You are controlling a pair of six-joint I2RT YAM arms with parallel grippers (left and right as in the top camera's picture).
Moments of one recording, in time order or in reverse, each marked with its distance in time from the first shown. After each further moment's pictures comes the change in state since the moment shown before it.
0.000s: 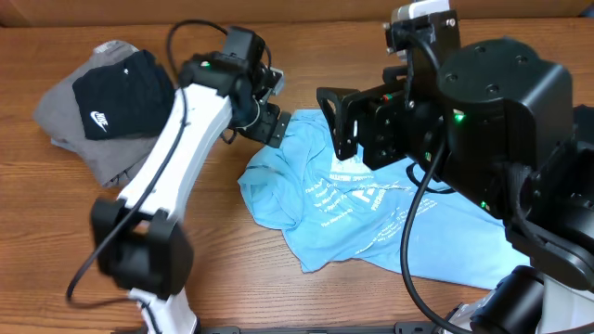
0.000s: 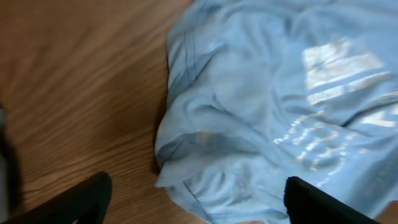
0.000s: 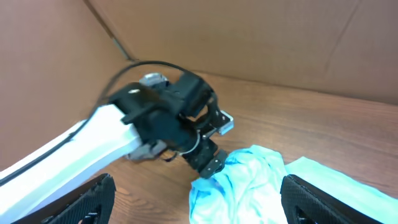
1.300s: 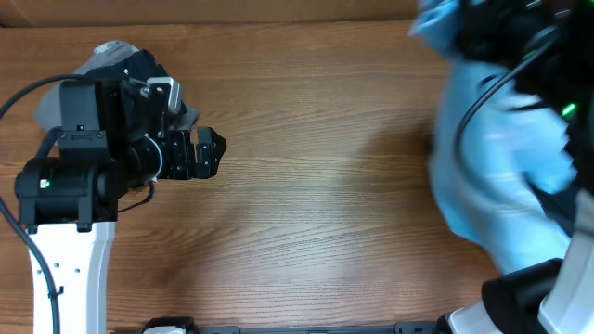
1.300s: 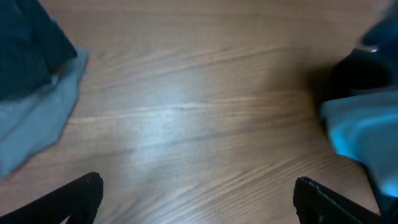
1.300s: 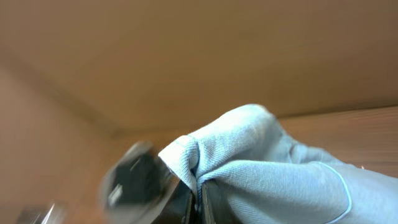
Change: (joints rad) left arm 0.325 -0.694 -0.210 -0.052 0.263 -0.096; right arm -0.431 0.021 0.000 0.173 -0.255 0.084
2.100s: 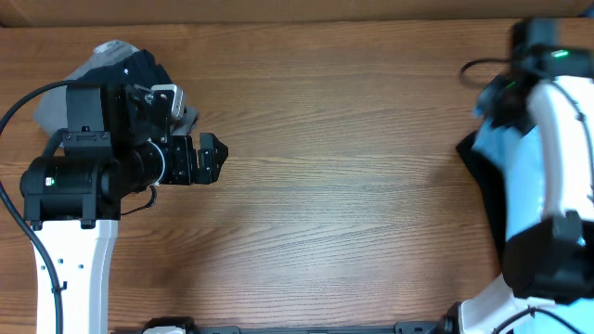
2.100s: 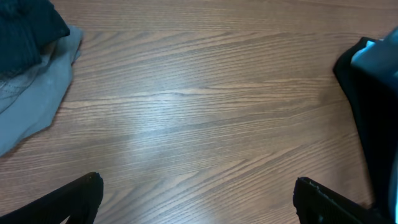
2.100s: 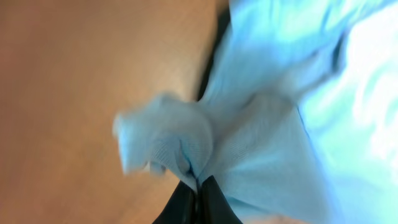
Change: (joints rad) left arm 0.000 0.000 -0.052 -0.022 0.003 0.005; right arm -0.519 0.106 -0.885 0.135 0.261 0.202
